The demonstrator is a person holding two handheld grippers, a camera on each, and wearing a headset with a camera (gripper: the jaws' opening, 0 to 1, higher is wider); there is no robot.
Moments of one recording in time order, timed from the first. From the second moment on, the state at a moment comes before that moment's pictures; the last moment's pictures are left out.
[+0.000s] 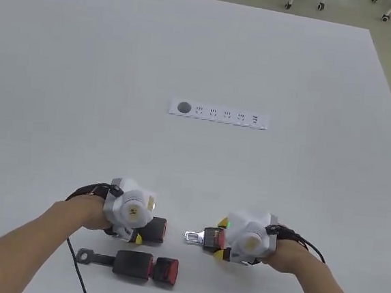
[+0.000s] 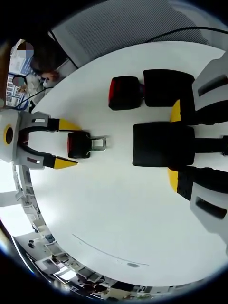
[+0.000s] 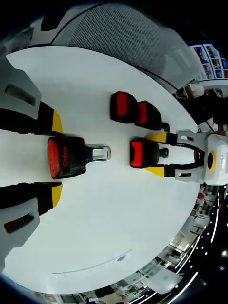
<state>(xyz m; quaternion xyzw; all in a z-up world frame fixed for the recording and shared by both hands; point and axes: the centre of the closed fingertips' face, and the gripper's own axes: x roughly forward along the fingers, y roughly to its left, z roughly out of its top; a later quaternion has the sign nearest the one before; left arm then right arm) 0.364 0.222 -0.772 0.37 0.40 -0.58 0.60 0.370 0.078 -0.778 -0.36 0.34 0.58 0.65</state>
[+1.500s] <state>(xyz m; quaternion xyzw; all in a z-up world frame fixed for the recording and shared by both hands) 0.351 0.279 -0.748 0.28 0.40 -0.50 0.71 0.342 0.054 -0.761 -0.29 0.34 0.54 0.71</state>
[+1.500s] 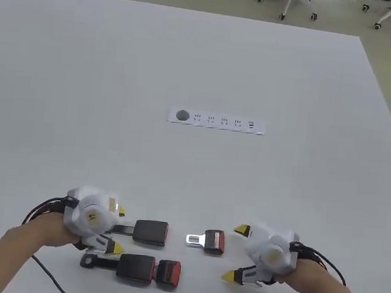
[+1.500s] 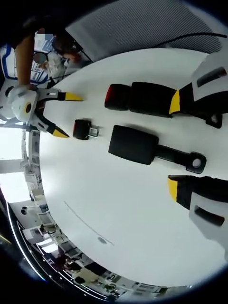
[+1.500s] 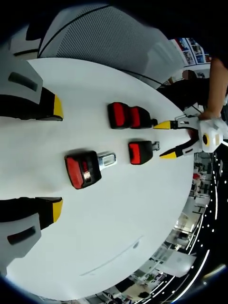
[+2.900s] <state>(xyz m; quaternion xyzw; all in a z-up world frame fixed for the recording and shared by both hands) 0.319 0.311 -0.742 0.07 0.23 -0.39 0.89 0.320 0.067 -0.740 -0.10 0.19 0.45 0.87</state>
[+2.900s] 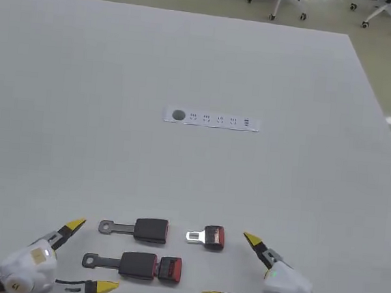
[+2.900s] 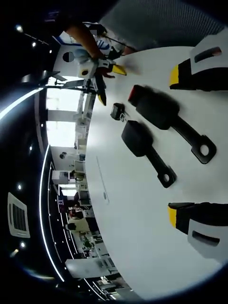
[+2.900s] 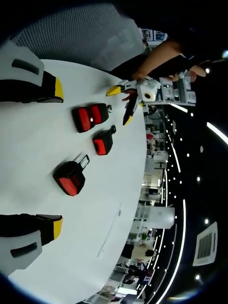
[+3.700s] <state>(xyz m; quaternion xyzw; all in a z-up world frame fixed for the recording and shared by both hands) 0.319 0.304 -0.735 0.05 0.22 -0.39 0.89 0.322 0.064 -0.742 -0.11 0.20 0.45 0.87</state>
